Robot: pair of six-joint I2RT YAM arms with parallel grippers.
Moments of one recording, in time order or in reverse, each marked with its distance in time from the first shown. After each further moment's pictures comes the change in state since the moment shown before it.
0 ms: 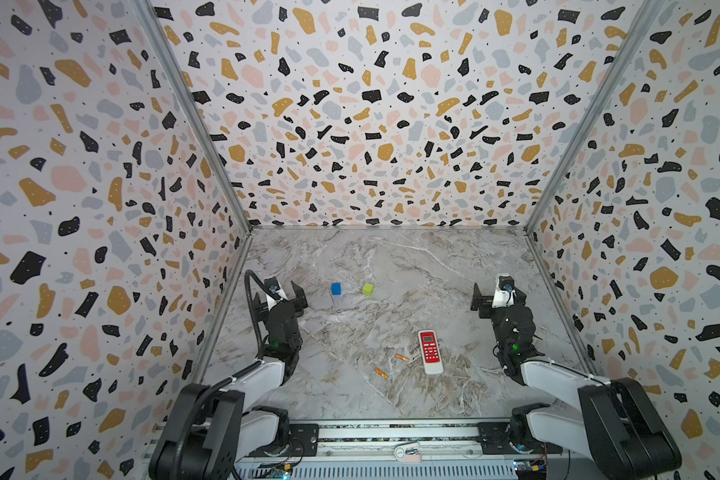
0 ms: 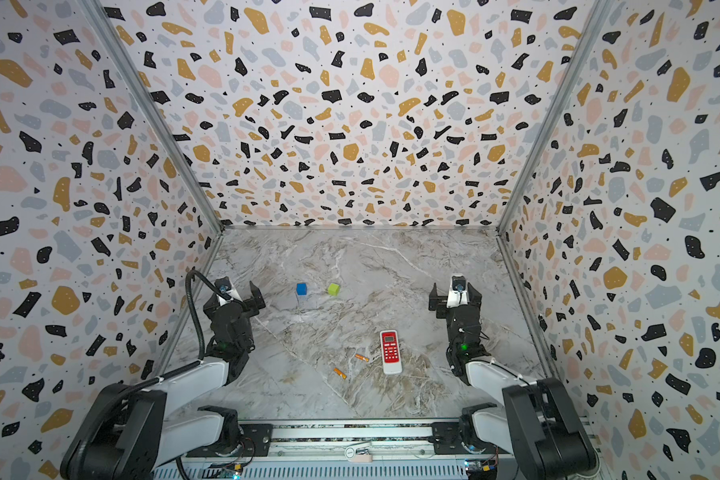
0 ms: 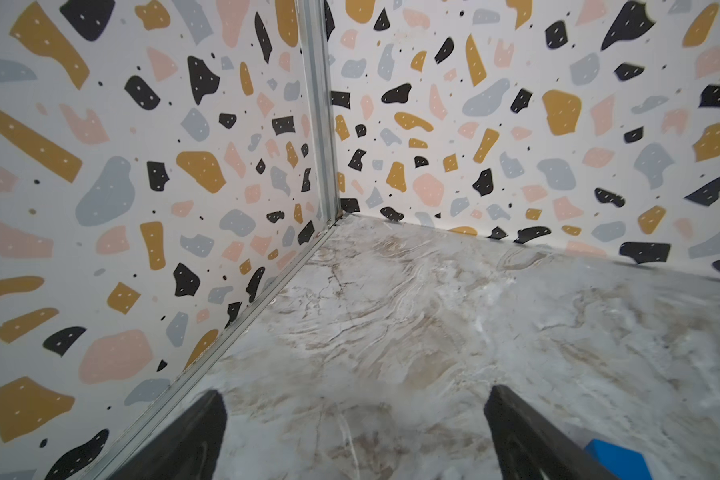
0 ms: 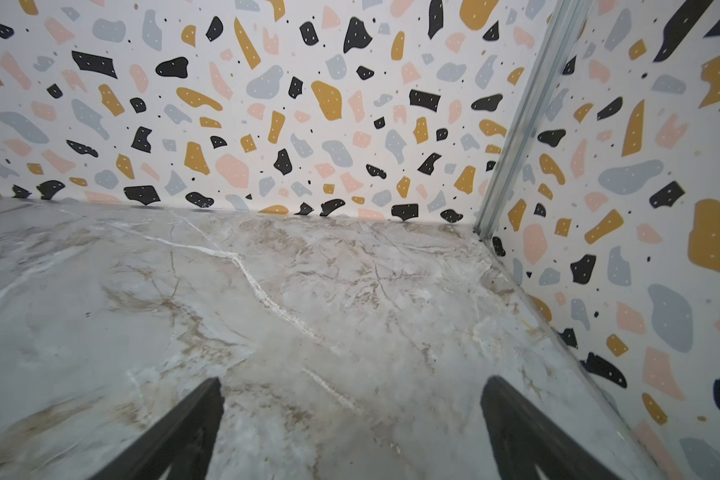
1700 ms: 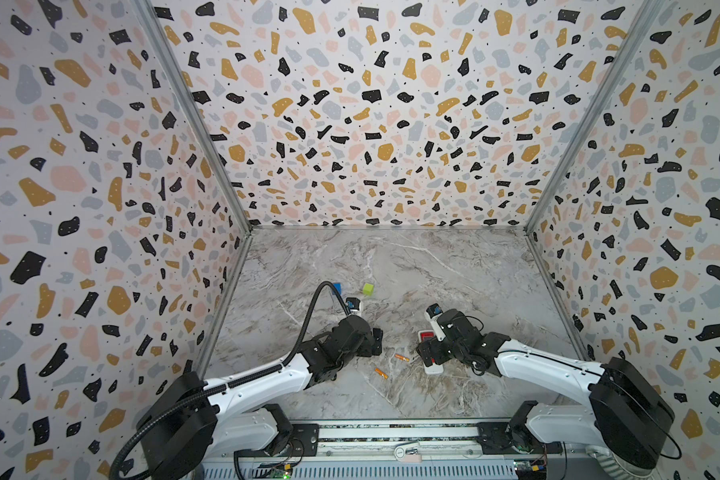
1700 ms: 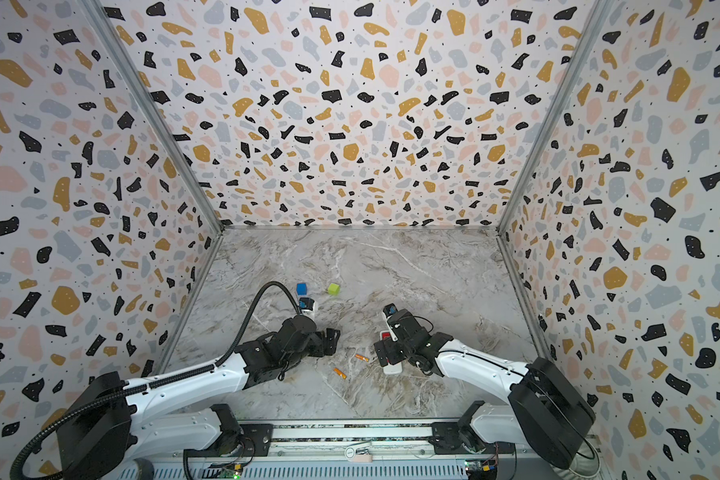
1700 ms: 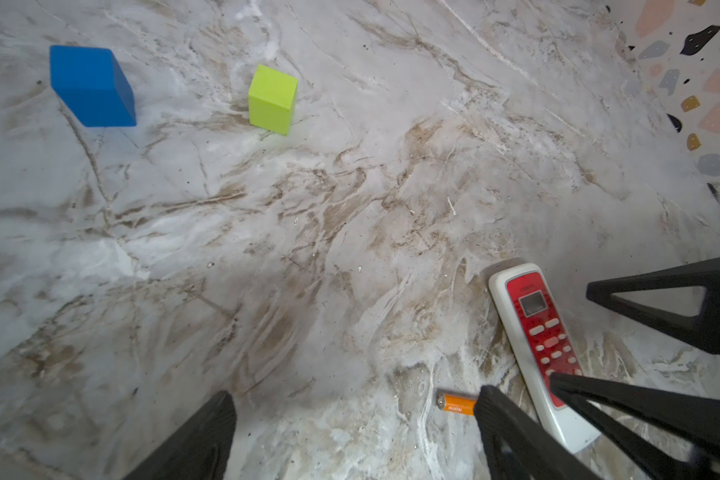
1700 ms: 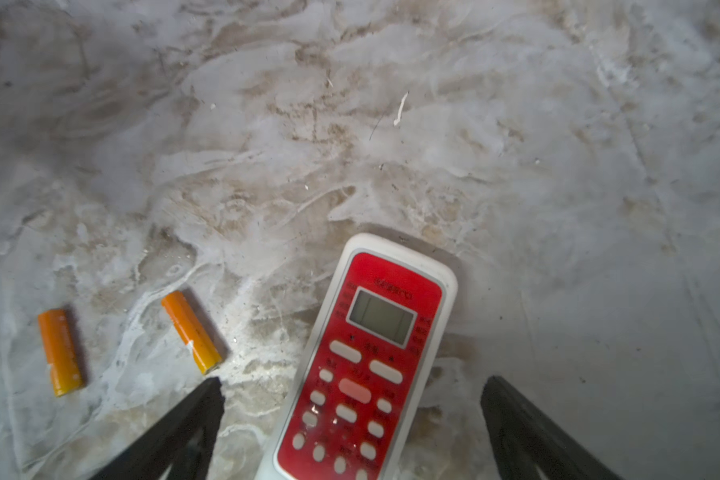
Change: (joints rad) left arm -0.689 0.027 0.256 -0.821 0.312 -0.568; right arm 0.541 0.153 0.289 -0.990 -0.223 0.311
